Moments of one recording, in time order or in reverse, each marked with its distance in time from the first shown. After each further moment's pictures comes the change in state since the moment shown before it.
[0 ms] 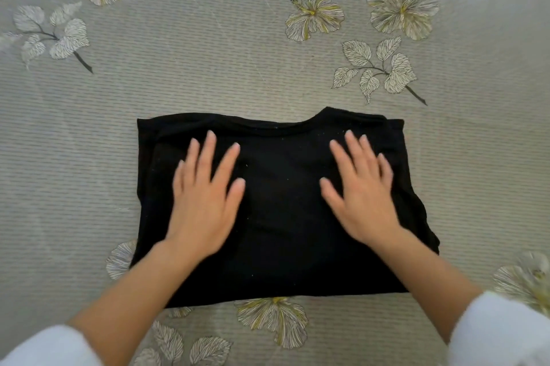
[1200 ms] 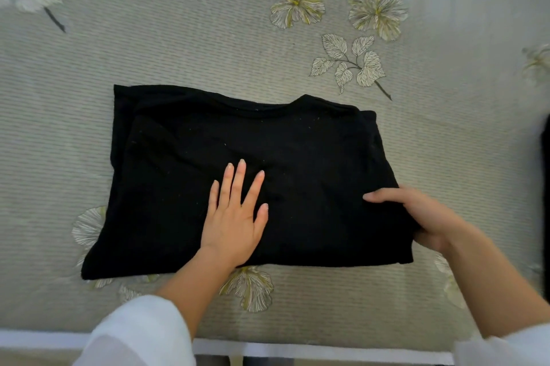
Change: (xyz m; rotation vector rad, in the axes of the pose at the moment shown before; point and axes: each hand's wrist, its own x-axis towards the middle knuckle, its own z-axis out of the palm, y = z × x) left_hand -0.056 0.062 0.070 0.031 -0.197 0.019; right_hand -0.045 0.073 -0.099 1.068 -0.671 0.830
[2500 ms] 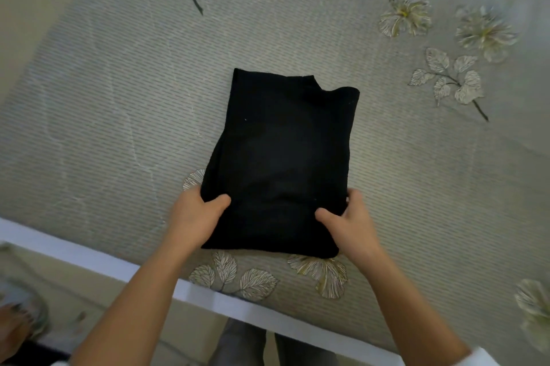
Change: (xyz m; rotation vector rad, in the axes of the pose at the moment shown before) left_hand -0.086 -0.141 -0.081 -0.943 0.054 -0.819; right_hand 0.021 0.029 0.228 -0.276 0.243 -0.310
